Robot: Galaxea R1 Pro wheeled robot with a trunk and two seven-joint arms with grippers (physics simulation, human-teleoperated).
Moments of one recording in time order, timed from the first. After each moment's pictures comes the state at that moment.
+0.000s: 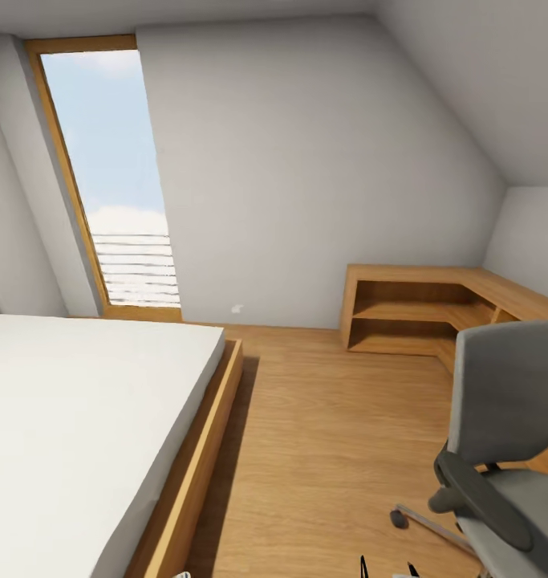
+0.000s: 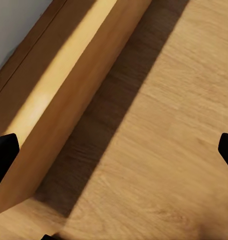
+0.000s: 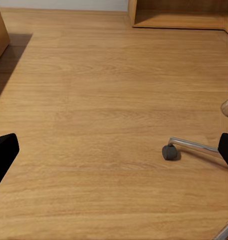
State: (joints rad) left arm -0.34 -0.03 -1.09 -0.17 1.40 -0.36 0.29; right arm -0.27 0.03 0.31 -0.10 -0.25 -0.86 -0.22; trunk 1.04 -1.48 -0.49
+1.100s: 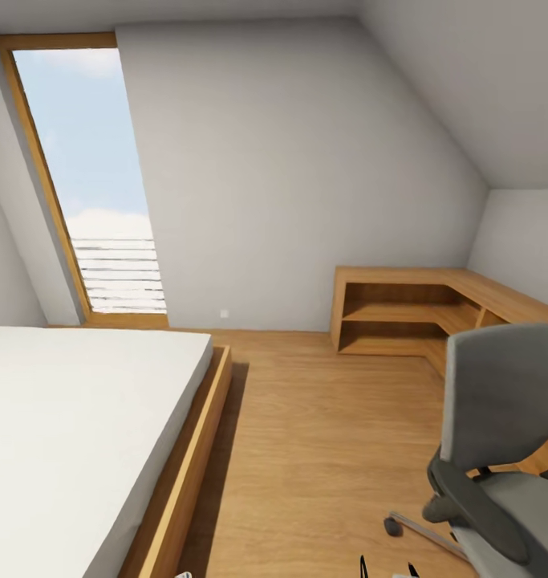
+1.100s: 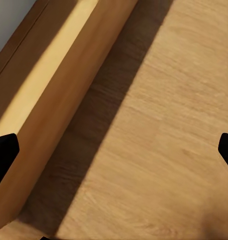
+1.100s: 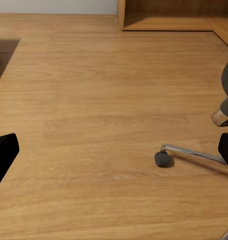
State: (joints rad) left arm -0.34 -0.03 -1.09 -0.17 1.40 -0.36 0.29; right arm -0.27 0.03 0.31 -0.10 -0.25 -0.86 -0.22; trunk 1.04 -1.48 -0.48
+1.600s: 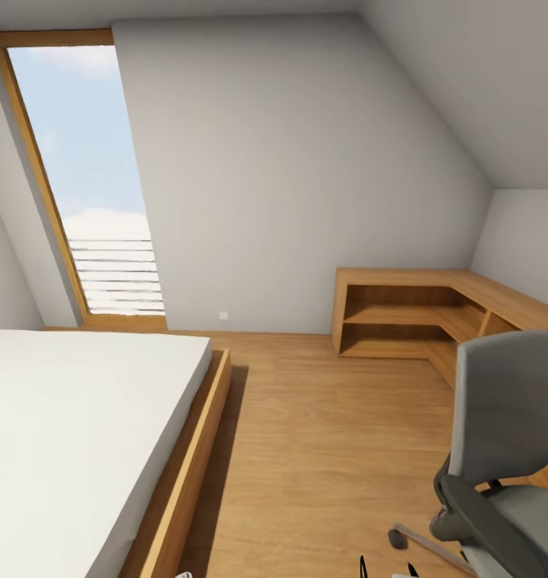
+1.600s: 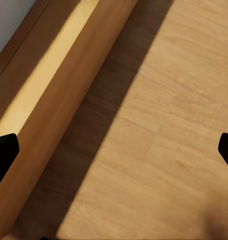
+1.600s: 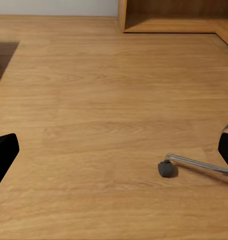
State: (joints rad) left arm -0.34 -0.03 -1.09 -0.17 1.40 -0.36 0.29; right arm -0.27 0.03 0.31 -0.10 -0.25 -0.86 -0.22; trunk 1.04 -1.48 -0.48
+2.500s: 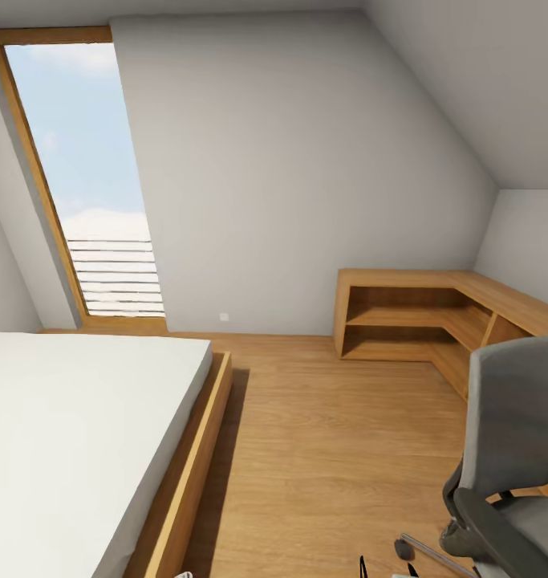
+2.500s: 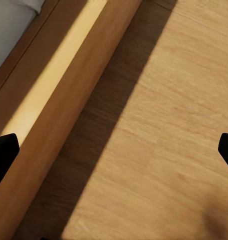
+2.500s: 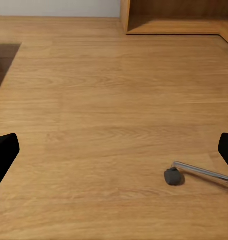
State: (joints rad) left arm -0.34 -0.03 -1.09 -0.17 1.40 -0.36 0.29; right arm -0.27 0.03 0.31 -0.10 -0.25 -0.86 -0.22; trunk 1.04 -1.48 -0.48
